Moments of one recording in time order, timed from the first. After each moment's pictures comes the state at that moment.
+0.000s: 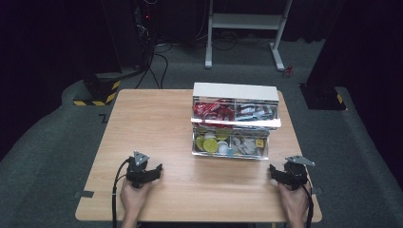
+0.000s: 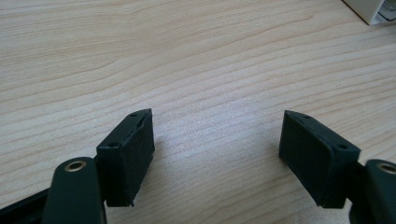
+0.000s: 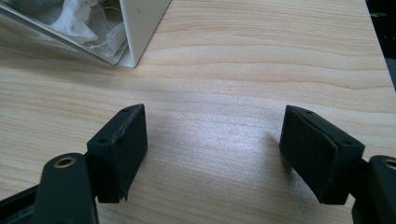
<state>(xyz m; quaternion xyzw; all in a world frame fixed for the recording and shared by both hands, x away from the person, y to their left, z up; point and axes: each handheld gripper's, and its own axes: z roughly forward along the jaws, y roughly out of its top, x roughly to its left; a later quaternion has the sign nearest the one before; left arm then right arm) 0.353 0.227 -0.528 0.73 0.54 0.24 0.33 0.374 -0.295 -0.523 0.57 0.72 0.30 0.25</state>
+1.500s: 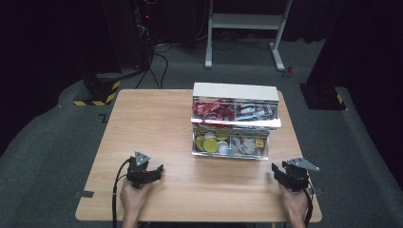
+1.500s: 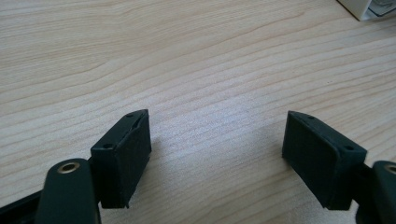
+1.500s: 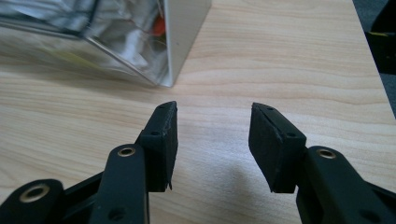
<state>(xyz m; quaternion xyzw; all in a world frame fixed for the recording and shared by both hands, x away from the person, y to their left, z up) 0.353 0.226 -0.528 0.74 0.53 0.24 0.33 0.354 -0.288 -0.505 0.56 0.71 0.35 0.25</state>
